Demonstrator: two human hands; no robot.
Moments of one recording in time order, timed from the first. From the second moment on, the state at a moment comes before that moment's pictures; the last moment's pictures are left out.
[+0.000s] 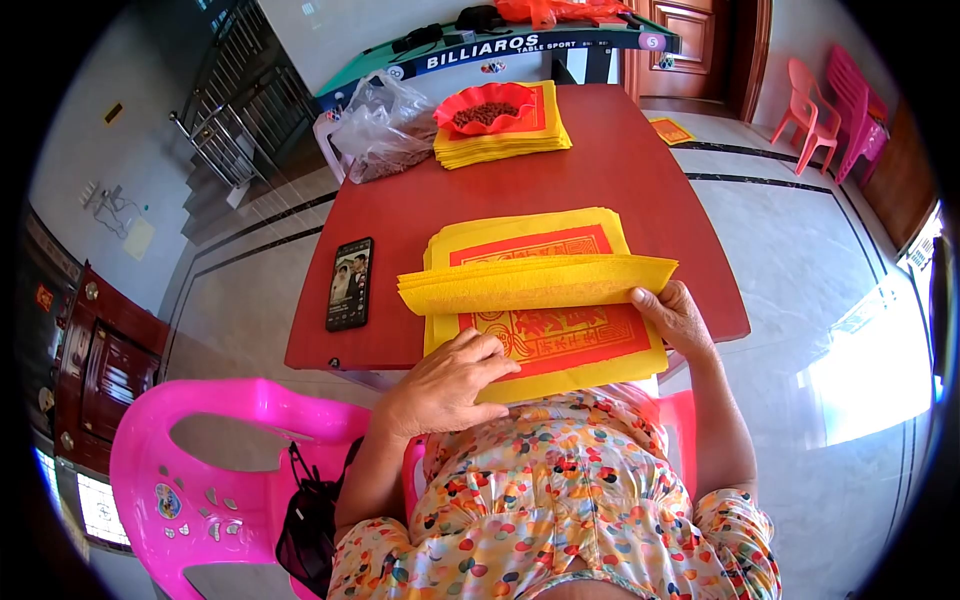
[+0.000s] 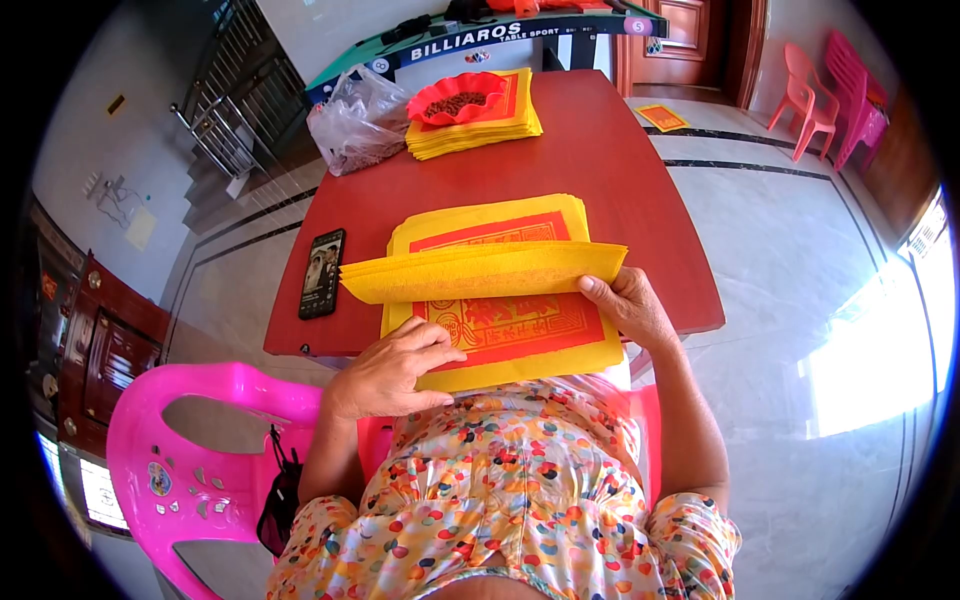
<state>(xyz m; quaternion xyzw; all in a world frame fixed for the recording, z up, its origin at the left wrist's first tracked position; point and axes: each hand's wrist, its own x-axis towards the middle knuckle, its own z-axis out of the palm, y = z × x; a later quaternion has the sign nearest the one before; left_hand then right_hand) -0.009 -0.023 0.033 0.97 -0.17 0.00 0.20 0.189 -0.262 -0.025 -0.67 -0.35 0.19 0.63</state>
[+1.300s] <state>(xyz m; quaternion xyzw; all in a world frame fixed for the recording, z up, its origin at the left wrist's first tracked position) -0.009 -0.016 0.037 0.95 -0.16 0.01 0.26 0.190 -0.263 -0.023 -0.66 -0.35 0.20 0.63</state>
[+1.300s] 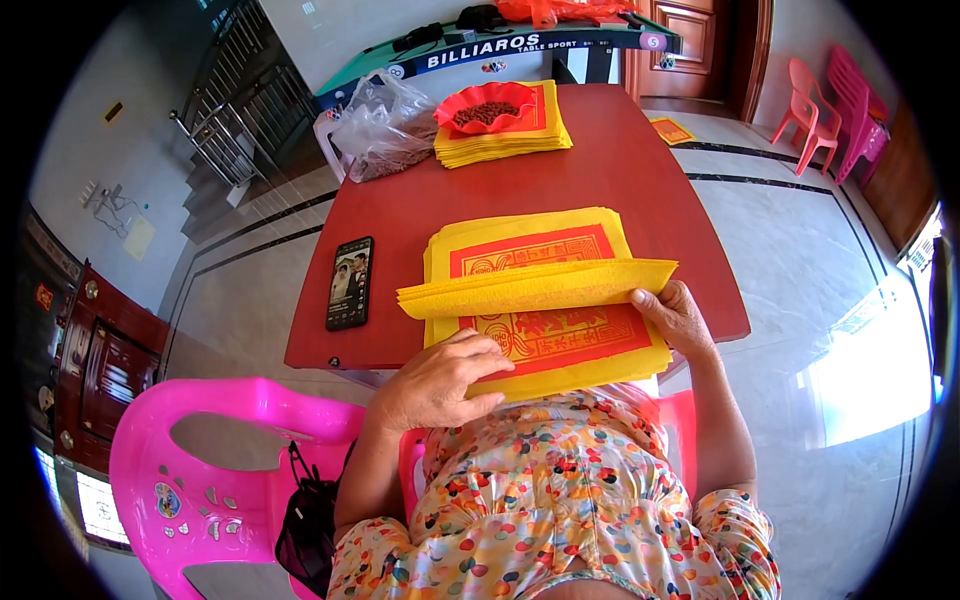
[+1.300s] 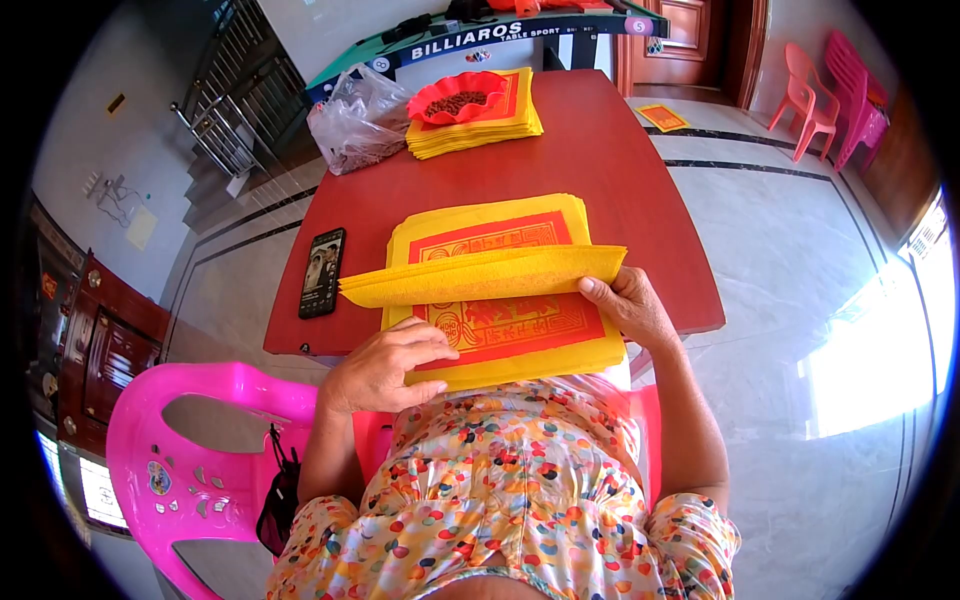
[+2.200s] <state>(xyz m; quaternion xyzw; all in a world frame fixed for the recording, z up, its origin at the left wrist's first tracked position) -0.014 -0.006 0.052 0.90 0.00 0.34 0.28 0.189 -0.261 -0.026 -0.56 -0.28 0.25 0.74</state>
